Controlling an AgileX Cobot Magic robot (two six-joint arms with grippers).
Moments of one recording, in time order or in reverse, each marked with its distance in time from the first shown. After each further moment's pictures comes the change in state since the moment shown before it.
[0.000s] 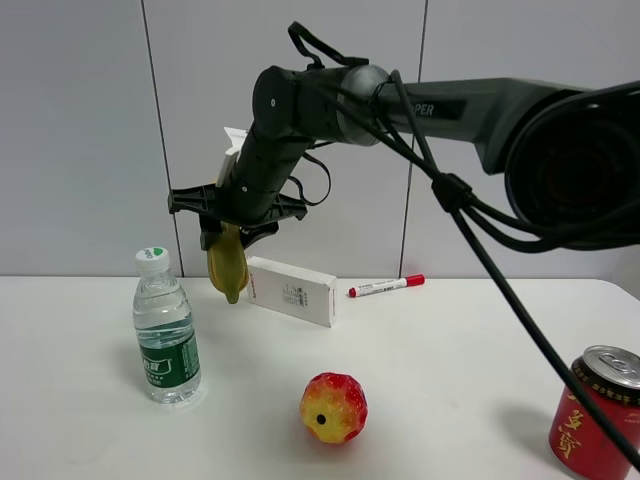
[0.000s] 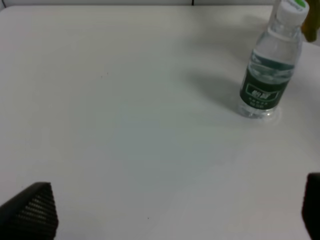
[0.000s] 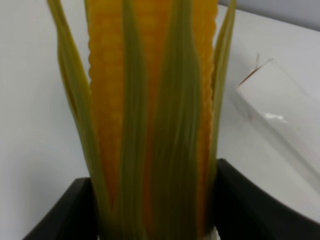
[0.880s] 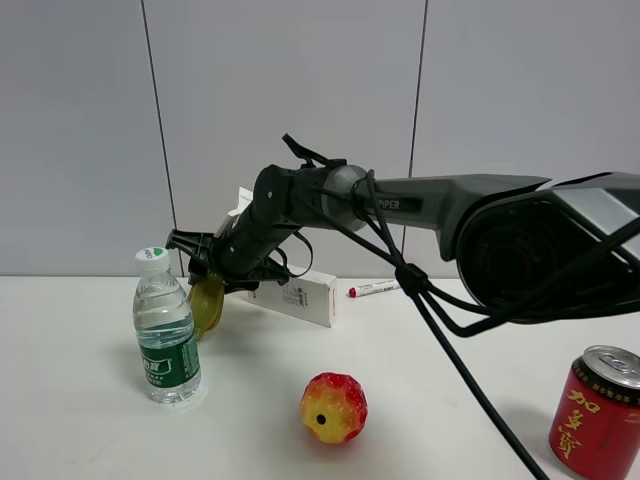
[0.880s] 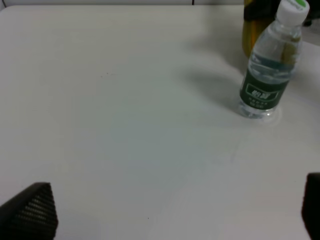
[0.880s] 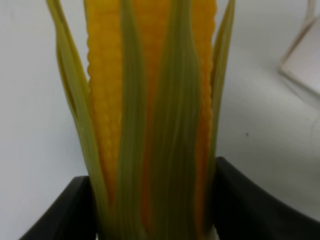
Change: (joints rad) left arm 0.000 0.000 0.000 0.000 0.000 0.000; right arm -0.018 0.172 -0.001 0.180 -0.268 0.150
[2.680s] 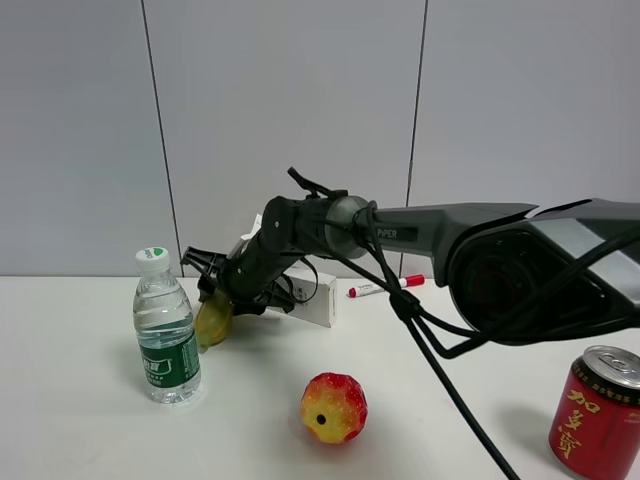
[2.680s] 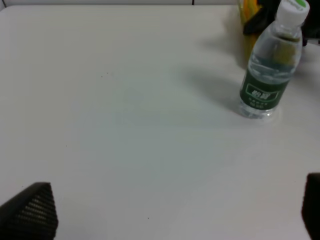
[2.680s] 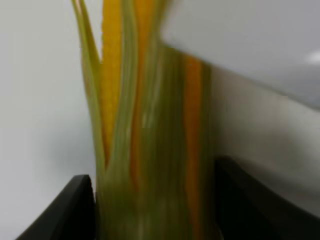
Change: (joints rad) left arm 0.000 0.000 0.000 0.000 0.000 0.000; right arm -0.017 0.064 -0.002 0.010 -0.024 0.127
